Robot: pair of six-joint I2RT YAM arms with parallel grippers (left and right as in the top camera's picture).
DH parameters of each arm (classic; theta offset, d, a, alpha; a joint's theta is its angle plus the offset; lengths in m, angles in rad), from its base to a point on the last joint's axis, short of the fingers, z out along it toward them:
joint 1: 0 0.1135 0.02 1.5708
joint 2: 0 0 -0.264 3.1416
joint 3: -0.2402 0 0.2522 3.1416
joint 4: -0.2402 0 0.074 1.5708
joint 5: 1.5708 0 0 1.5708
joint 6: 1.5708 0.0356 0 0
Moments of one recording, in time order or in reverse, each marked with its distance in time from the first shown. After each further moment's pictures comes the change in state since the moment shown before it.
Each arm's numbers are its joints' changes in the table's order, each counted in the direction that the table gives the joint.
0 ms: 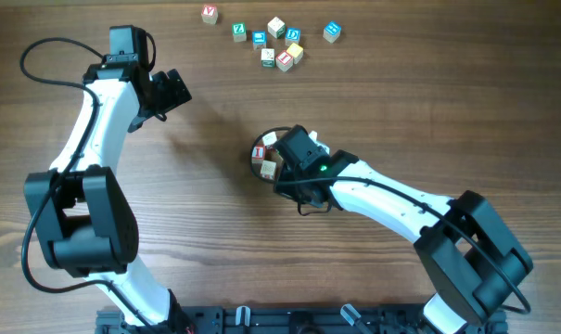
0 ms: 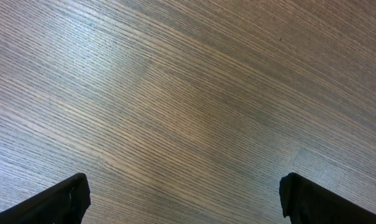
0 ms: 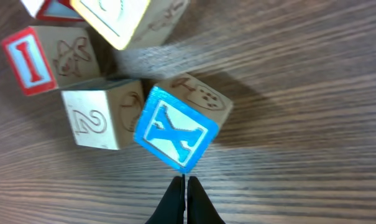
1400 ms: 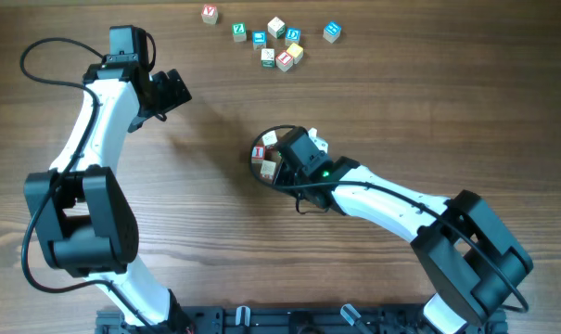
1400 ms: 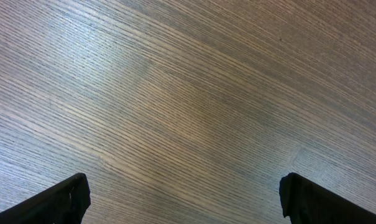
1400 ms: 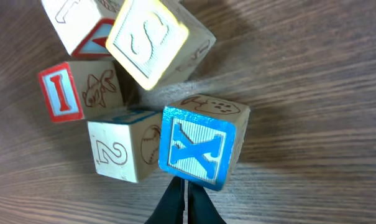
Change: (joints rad) left arm 0.000 0.000 0.000 0.000 0.000 0.000; right arm 0.000 0.000 0.060 0.164 0.052 -0.008
